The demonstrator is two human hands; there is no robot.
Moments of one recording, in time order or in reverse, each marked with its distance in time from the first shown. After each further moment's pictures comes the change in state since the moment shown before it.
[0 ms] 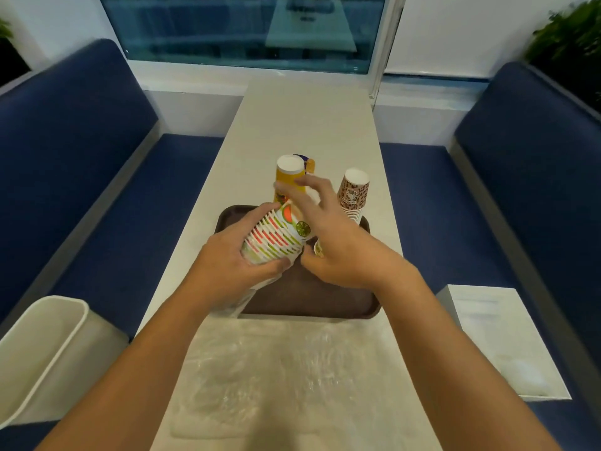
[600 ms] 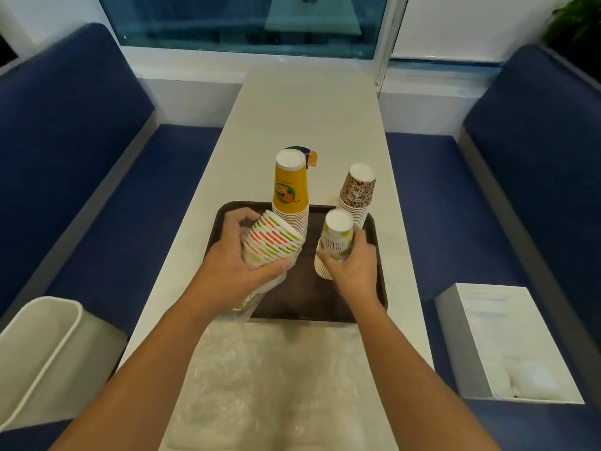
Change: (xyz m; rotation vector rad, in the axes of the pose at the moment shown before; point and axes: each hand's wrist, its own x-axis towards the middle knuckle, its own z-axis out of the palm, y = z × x) left_hand 0.014 -0.015 0.017 -0.122 0.015 -0.156; right_hand -0.003 0.119 0.107 0.282 0.556 0.780
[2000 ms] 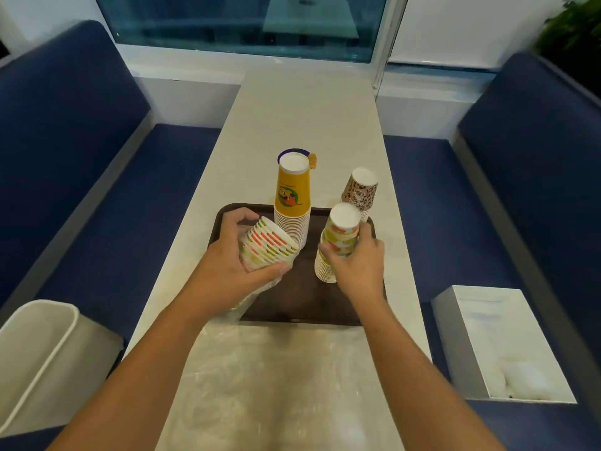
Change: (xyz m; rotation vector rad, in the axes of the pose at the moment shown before) left_hand 0.005 -0.008 -0.011 0.041 -0.002 0.008; right_hand -0.003 -0.021 -0.009 -0.075 0.043 -0.049
